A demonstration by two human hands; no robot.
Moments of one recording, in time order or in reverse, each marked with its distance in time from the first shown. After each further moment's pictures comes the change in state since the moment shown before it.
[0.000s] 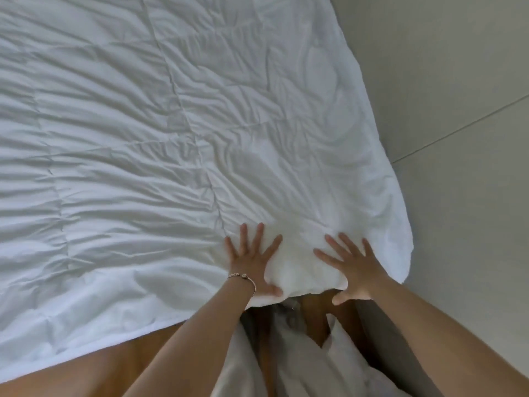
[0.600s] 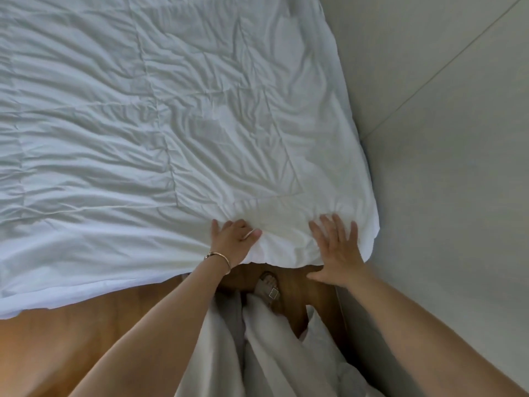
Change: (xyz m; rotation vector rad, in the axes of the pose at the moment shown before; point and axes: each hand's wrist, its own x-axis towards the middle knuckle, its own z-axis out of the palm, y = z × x) left_hand 0.008 0.094 0.018 -0.451 0.215 -0.165; right_hand -0.002 0.064 0.103 0.001 0.410 0.077
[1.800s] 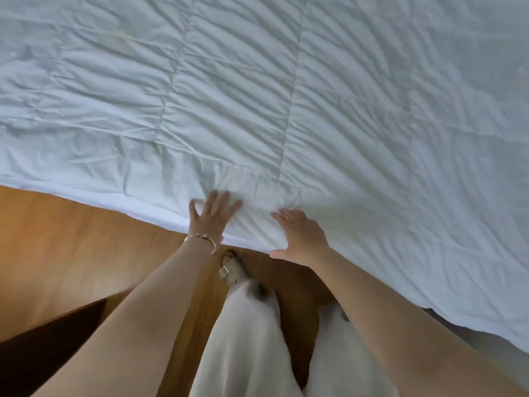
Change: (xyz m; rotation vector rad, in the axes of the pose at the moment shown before) left_hand -0.190 -0.476 -0.105 0.411 0.055 -0.399; right_hand 0.096 -0.532 -0.138 0.060 -0.188 -0.516
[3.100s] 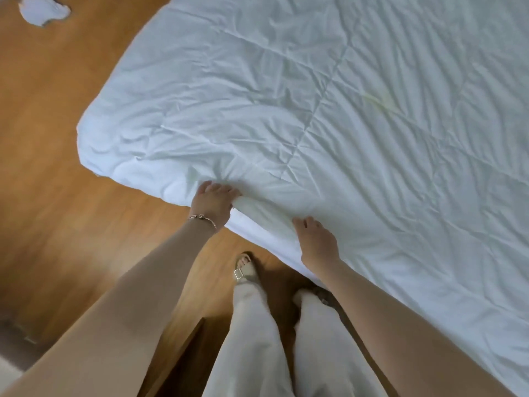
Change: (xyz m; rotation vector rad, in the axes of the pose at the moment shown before) left_hand 0.055 -0.616 0.111 -0.326 0.145 -0.142; right_hand 0.338 -0.504 -0.034 -0.306 0.067 0.001
